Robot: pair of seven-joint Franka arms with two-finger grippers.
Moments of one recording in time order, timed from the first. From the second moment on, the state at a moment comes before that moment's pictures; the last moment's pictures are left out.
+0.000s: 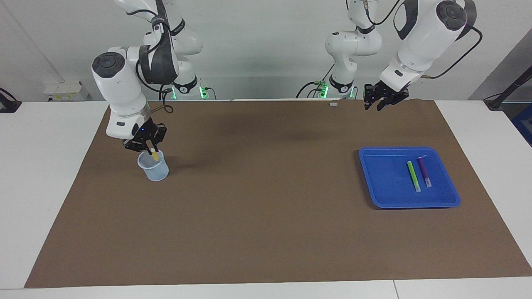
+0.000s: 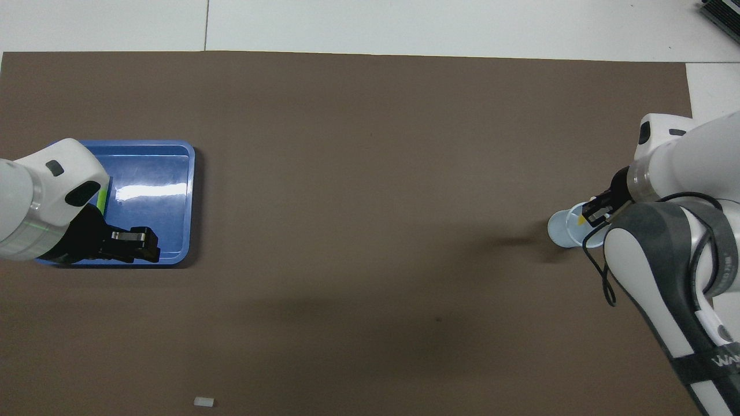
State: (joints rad) left arm -0.06 -0.16 -0.08 -1.87 -0.09 1.55 0.04; right arm 0.03 0.01 0.01 -1.99 -0.07 1.99 -0.53
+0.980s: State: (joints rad) left arm 0.08 -0.16 -0.07 -1.93 -0.02 1.68 0.28; right arm -0.02 -0.01 0.00 -2.11 -0.07 2.06 -0.61
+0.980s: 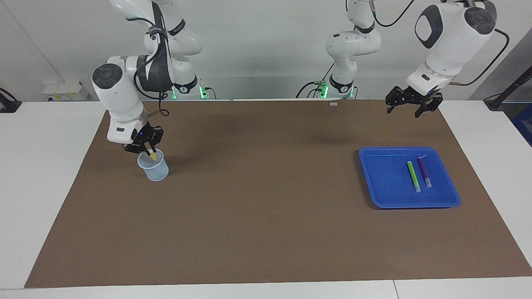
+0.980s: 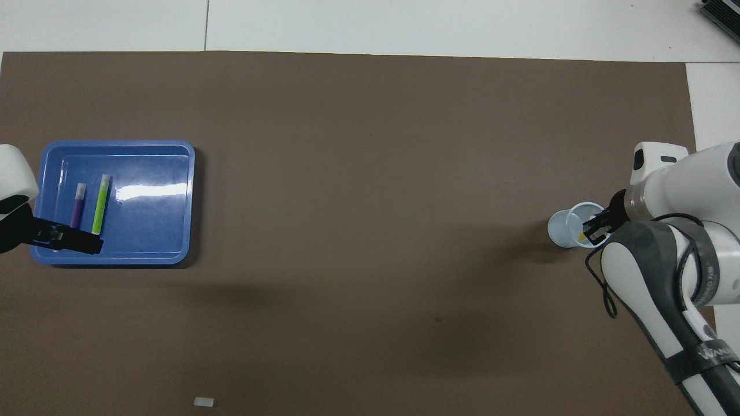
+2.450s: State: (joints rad) left arm 0.11 -0.16 -0.07 -1.99 -0.02 1.82 0.29; right arm -0.02 -0.02 0.00 -2.13 -0.01 2.06 -0.61
